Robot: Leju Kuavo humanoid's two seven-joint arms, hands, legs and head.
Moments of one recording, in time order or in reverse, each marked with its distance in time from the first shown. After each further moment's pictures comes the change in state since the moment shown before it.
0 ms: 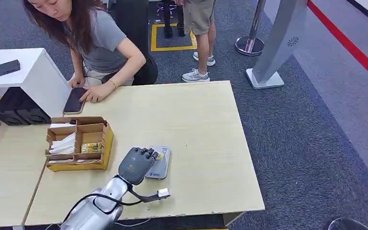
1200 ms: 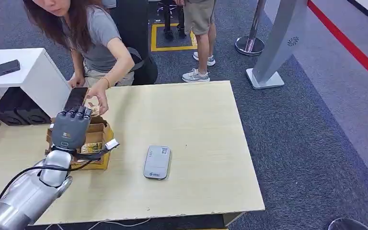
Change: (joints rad) left arm -0.182 0.398 -0.092 -0.208 -0.040 0.098 0.422; right arm -0.003 0.000 0.022 0.000 0.044 0.003 -0.004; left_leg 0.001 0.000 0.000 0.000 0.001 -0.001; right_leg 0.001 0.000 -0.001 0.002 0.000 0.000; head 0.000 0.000
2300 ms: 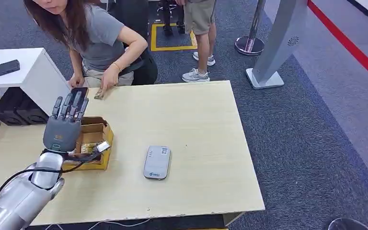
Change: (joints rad) left arm 0.052 0.021 0.074 0.014 0.000 0.000 -0.026; right arm 0.000 0.008 0.026 0.004 0.000 0.014 0.028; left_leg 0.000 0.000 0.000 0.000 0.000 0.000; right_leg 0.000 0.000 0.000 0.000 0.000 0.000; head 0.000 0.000
